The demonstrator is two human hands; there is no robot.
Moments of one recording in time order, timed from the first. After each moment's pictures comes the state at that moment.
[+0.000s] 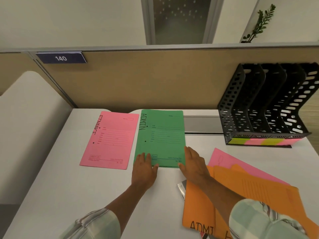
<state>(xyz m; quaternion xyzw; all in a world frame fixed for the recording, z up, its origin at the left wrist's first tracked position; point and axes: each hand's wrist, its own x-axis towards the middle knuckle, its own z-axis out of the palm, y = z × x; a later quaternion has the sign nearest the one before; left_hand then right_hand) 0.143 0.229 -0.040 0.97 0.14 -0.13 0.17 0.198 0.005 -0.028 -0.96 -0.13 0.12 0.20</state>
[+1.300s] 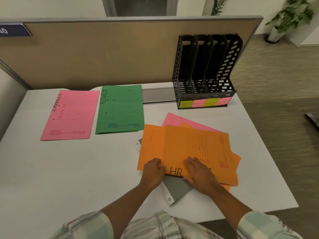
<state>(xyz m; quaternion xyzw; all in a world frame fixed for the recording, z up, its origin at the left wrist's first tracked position) -0.017 0.008 -0.005 0.86 0.14 -0.24 0.42 -0.020 -0.236 -0.056 -0.96 -0.17 0.21 0.05</state>
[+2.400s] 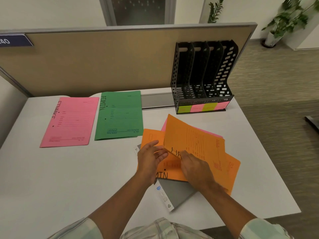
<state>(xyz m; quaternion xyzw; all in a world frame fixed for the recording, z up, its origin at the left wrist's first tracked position) 0.028 0.002 0.052 0.48 0.30 -0.12 0.82 -0.001 -0.192 0.027 -0.98 -0.18 -0.09 0.07</state>
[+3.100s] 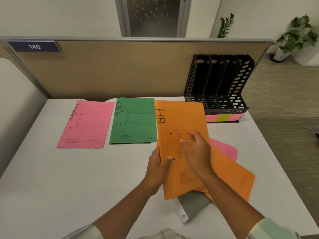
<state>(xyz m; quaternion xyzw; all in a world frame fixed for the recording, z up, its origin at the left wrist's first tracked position) 0.009 0.053 0.064 0.65 0.06 -0.10 0.75 0.060 -0.104 0.093 -0.87 0.06 -0.08 0.48</state>
